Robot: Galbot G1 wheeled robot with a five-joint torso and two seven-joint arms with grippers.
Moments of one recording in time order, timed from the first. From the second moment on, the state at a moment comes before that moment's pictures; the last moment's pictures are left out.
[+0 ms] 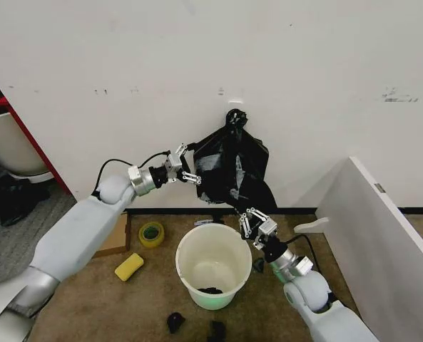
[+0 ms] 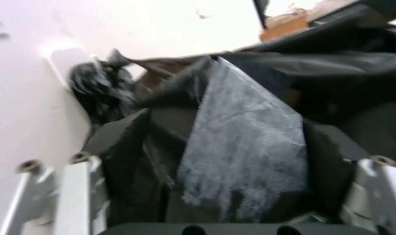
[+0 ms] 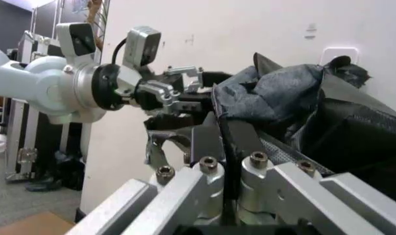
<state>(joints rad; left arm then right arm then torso) 0.41 -0.98 0.09 -1.28 -0.56 -0.44 0.86 -1.21 1.16 0.19 1.77 0.26 0.55 -0.29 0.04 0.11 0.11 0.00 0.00</state>
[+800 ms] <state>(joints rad) 0.70 -0.96 -0.10 -1.46 -0.60 -0.46 0.69 -1.28 1.13 0.16 1.82 0.25 0.53 -0.05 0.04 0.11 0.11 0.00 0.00</state>
